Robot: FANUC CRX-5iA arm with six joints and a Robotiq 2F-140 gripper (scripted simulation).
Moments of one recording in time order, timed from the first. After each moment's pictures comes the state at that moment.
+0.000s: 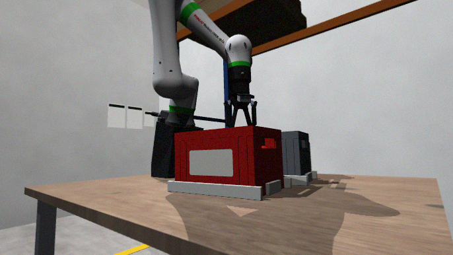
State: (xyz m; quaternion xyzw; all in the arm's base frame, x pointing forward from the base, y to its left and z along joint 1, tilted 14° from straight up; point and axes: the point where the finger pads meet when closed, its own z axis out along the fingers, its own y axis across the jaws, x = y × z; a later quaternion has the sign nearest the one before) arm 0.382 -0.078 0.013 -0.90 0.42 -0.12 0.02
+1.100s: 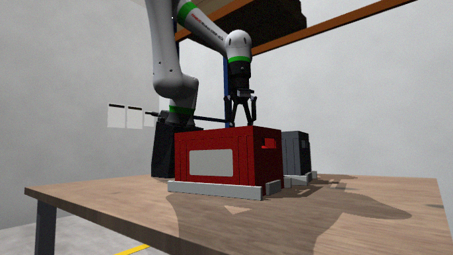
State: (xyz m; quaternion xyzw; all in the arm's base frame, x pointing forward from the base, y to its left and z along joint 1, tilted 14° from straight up) arm 0.378 -0.077 0.032 -0.90 0.42 -0.12 0.02
